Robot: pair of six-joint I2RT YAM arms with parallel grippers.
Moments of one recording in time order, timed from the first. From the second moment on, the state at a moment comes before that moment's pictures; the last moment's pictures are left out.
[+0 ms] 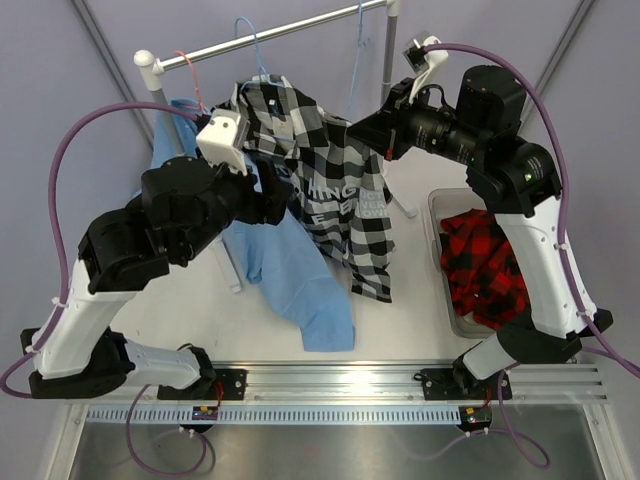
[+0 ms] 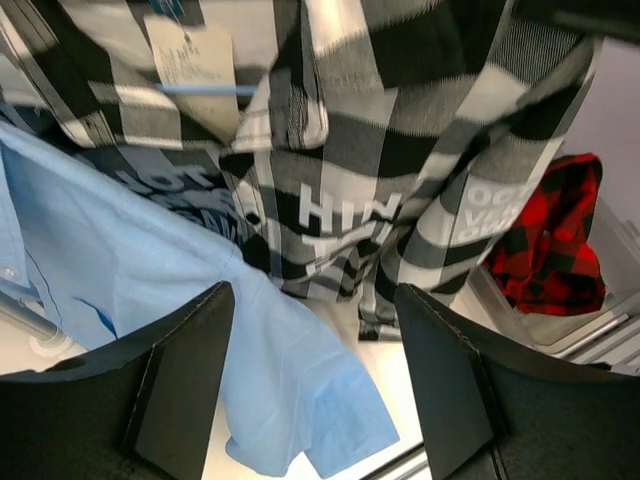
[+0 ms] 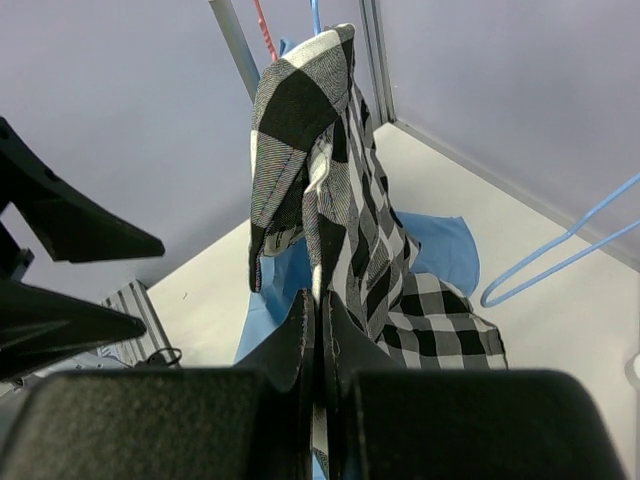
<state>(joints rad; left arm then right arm) -1.04 1.23 1.97 -1.04 -0.52 -0.35 0.57 1.54 2.24 -0.77 -0.40 0.20</state>
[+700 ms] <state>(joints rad) -0.69 1.43 2.15 -0.78 -0.02 -0.42 0.57 1.30 2.18 -0.97 -0.38 0.23</state>
